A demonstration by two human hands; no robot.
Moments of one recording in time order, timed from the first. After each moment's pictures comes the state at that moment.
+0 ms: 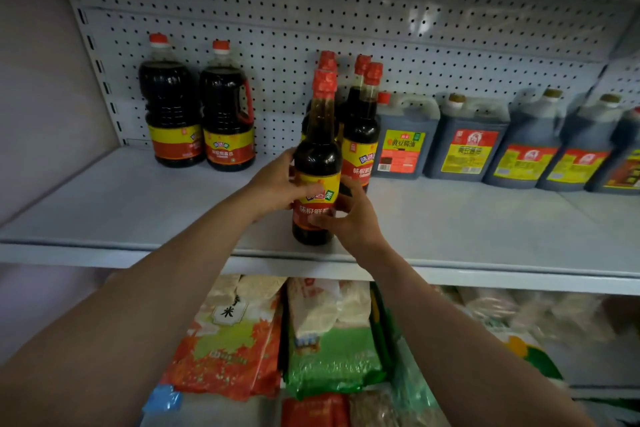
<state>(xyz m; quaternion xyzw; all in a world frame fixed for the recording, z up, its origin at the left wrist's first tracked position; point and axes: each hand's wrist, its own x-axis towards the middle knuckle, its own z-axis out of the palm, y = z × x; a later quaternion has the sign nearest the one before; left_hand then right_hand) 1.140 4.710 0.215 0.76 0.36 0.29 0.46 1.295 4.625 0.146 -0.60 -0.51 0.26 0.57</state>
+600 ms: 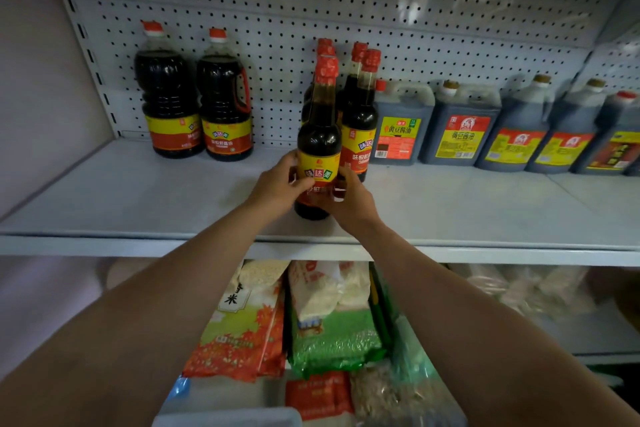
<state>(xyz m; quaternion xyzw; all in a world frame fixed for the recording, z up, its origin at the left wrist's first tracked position) 1.136 4.698 0.188 0.78 0.40 0.31 0.37 1.285 4.628 0.156 -0.69 -0.51 0.19 0.47</state>
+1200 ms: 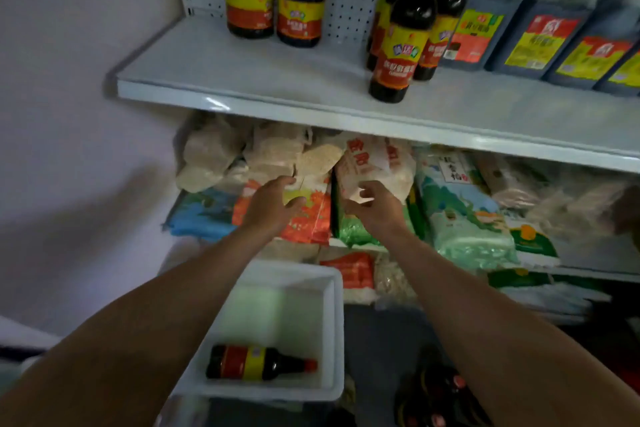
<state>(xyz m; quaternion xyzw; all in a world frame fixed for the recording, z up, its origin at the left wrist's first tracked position) 0.937 4.563 0.007 0.76 0.50 0.25 0.31 1.143 4.483 0.029 -0.80 -0.46 0.23 0.31</state>
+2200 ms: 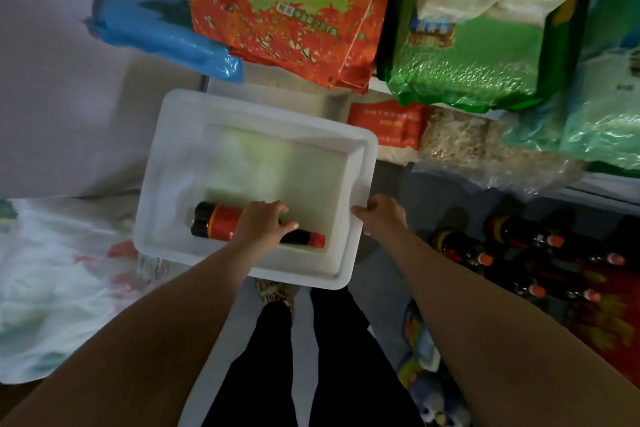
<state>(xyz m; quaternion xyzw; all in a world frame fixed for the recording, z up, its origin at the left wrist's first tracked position) 0.913 4.446 -0.316 0.65 0.60 -0.20 0.42 1.157 4.410 -0.310 -0.81 -0.32 0.49 -0.01</state>
